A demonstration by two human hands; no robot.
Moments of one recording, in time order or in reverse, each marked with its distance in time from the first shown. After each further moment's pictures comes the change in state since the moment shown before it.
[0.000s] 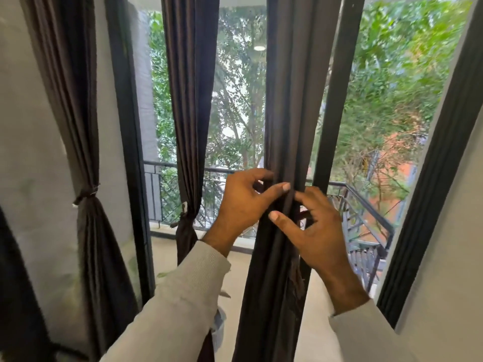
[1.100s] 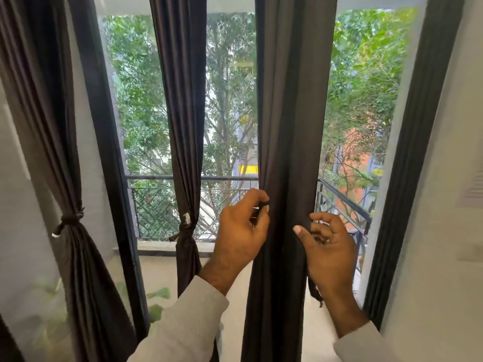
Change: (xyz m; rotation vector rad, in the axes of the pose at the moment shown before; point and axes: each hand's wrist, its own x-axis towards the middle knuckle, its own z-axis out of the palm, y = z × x) left_hand -0.047 -0.025 -0.032 0.054 -0.027 0.148; right_hand -0.049 0.001 0.040 0.113 0.440 0.381
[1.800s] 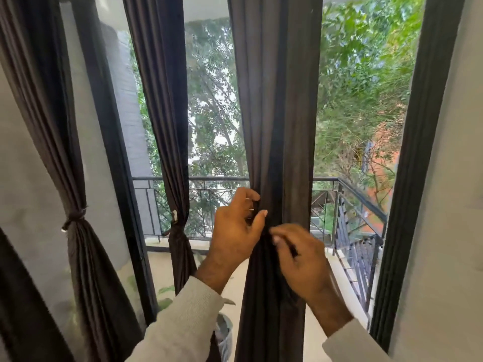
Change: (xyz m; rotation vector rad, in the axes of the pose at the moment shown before) left_hand -0.001 0.025 0.055 0.050 0.020 -0.112; right_hand 0.023 0.038 -0.038 -0.108 -0.374 -0.405
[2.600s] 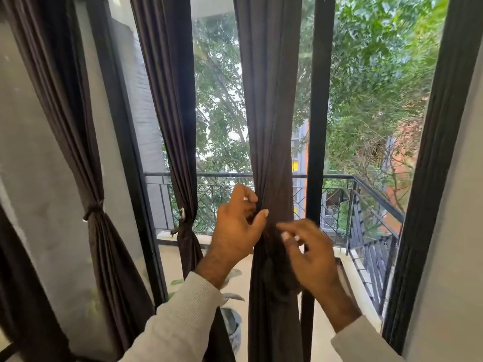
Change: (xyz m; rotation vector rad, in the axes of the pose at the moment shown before) left_hand 0.004 -0.008 0.000 0.078 -0.007 -0.021; right_hand 0.007 0.028 -0.001 0.069 -0.009 0.042
